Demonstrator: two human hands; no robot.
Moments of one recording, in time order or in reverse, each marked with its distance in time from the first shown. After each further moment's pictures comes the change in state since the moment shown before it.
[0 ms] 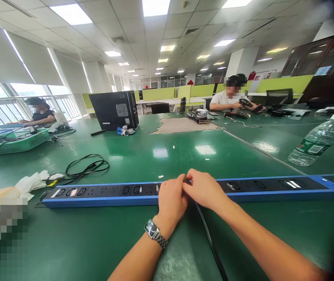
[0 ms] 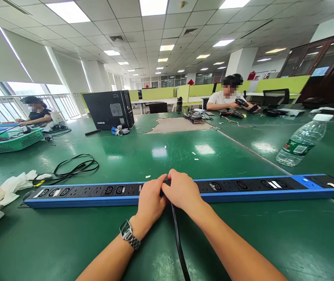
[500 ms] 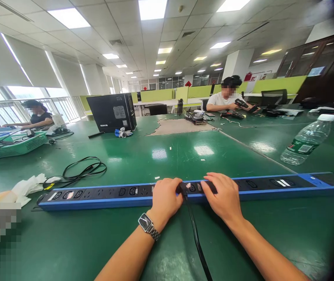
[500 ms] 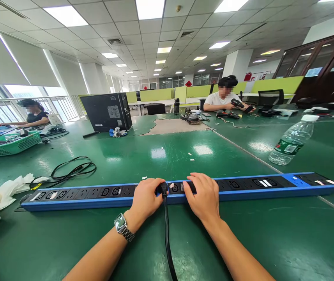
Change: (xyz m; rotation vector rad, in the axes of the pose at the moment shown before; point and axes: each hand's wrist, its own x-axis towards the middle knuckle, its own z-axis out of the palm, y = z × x) left_hand 0.010 0.003 -0.009 0.048 -0.040 0.041; right_hand -0.013 0.101 0.040 0.047 0.604 -0.163
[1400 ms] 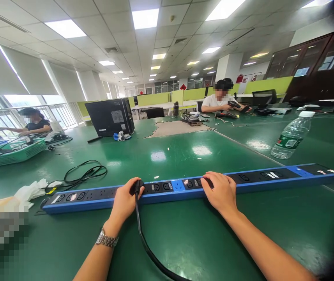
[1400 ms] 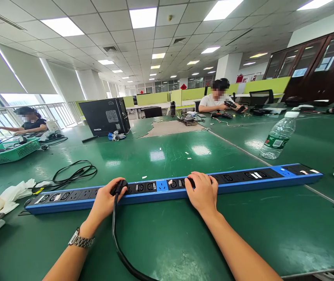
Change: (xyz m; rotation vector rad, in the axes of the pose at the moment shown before) left_hand -0.051 -0.091 -0.065 -0.235 0.141 -0.230; right_hand -0.008 0.022 0.021 -0.025 0.169 0.011
